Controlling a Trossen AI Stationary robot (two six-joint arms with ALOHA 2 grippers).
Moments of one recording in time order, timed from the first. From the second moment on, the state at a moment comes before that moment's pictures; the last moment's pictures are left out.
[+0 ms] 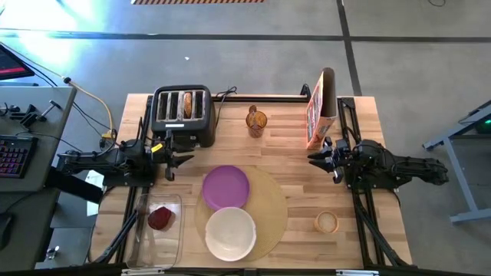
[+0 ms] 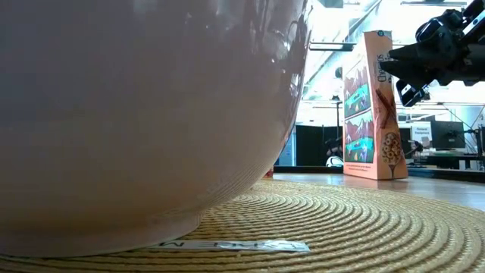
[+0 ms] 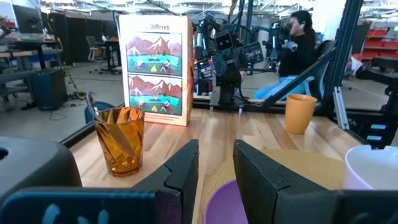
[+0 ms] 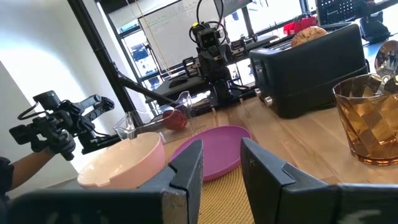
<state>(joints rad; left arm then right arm) 0.02 0.00 0.01 0.02 -0.10 -0.02 -0.11 0.01 0.01 0.04 -0.16 0.36</state>
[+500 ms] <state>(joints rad) 0.02 0.00 0.01 0.03 -0.11 -0.01 -0.11 0.01 0.01 0.04 -0.17 0.47</state>
